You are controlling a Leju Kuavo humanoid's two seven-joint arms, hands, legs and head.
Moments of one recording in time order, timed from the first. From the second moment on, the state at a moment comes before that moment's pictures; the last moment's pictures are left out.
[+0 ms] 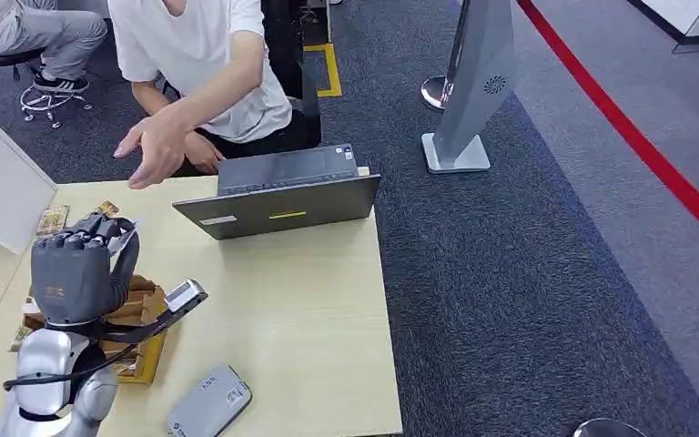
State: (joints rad) left arm -0.23 0.15 -0.36 -1.53 -1.33 0.51 -0.04; right arm -0.10 0.25 -1.15 -0.22 1.22 -0.31 0.12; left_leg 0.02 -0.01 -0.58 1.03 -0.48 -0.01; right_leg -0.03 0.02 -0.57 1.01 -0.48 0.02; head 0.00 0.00
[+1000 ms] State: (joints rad) left arm -0.23 0.15 -0.36 -1.53 -1.33 0.51 -0.04; right arm -0.10 0.25 -1.15 -0.22 1.22 -0.31 0.12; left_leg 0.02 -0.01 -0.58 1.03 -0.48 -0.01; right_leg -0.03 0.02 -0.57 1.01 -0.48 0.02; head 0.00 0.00
